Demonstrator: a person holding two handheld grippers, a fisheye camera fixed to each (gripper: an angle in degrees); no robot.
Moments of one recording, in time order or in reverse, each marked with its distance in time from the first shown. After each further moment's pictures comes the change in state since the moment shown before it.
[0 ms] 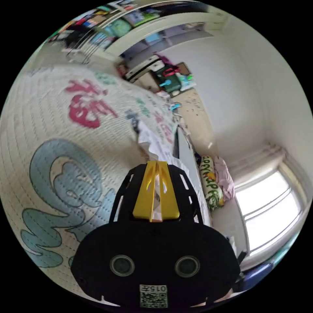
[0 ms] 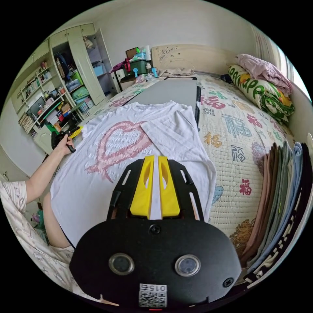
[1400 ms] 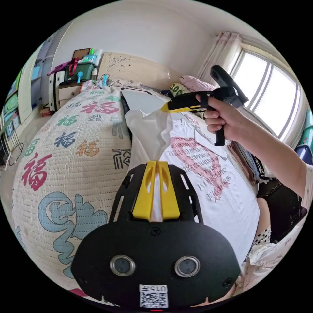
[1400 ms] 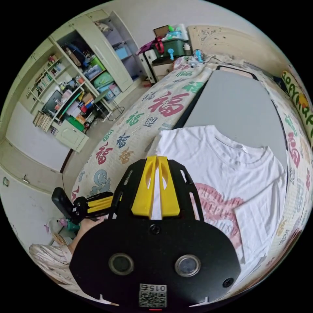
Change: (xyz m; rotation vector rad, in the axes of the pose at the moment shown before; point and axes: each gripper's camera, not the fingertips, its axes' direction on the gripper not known) left arm 0.206 0.032 0.054 -0.404 0.000 0.730; right arm -0.125 -0.328 0.316 -0.167 -0.251 -0.032
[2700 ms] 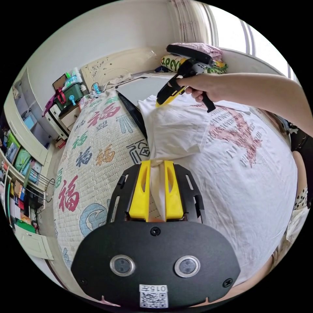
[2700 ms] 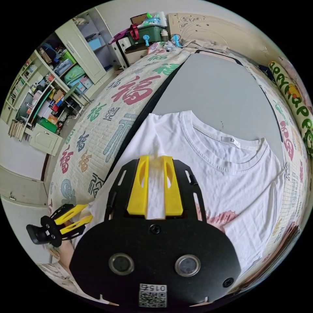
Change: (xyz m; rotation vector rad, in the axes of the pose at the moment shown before) left arm 0.103 -0.095 -0.049 -0.204 -0.330 0.326; right arm 0.092 -0.066 0.183 -0.121 0.194 0.079
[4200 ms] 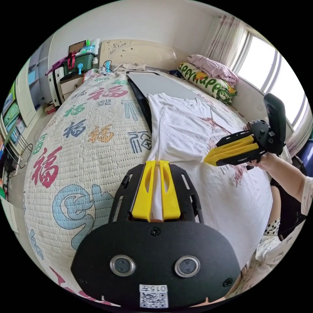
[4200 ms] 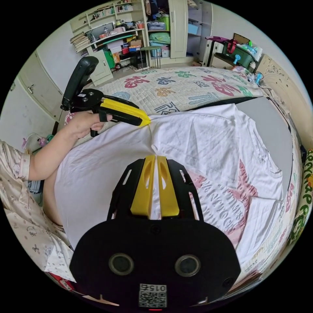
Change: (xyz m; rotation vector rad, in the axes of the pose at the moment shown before) left arm -0.156 0.132 0.070 -0.002 0.220 -0.289; right arm -0.189 0.332 -0.134 -0.042 -0.108 -0.648
